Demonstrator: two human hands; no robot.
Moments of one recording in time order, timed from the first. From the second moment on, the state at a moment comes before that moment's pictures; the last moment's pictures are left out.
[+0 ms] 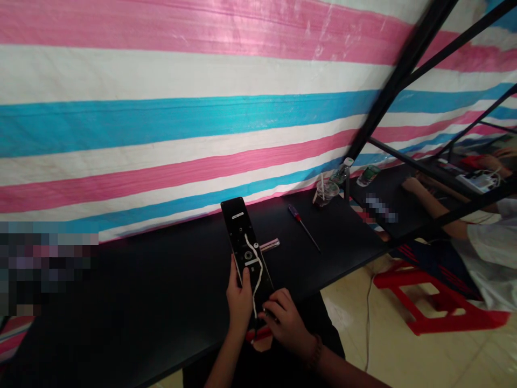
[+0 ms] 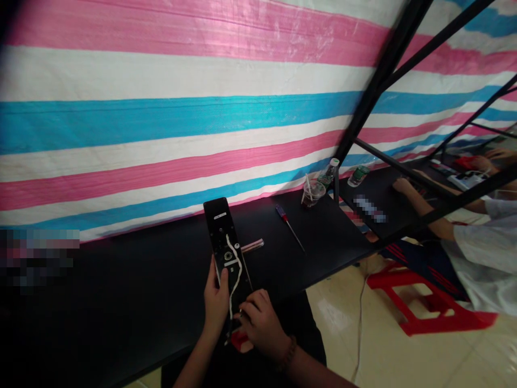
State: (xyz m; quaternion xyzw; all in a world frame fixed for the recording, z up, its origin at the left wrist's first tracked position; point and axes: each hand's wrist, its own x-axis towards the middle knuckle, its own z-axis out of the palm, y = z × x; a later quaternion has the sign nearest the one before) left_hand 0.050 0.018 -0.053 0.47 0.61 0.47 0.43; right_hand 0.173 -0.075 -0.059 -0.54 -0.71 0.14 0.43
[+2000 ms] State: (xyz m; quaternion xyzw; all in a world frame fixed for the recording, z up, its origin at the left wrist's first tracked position) left_hand -0.088 0.091 -0.054 0.69 0.68 0.22 0.11; right_hand 0.347 0.117 -0.012 -0.79 -0.57 0.21 0.11
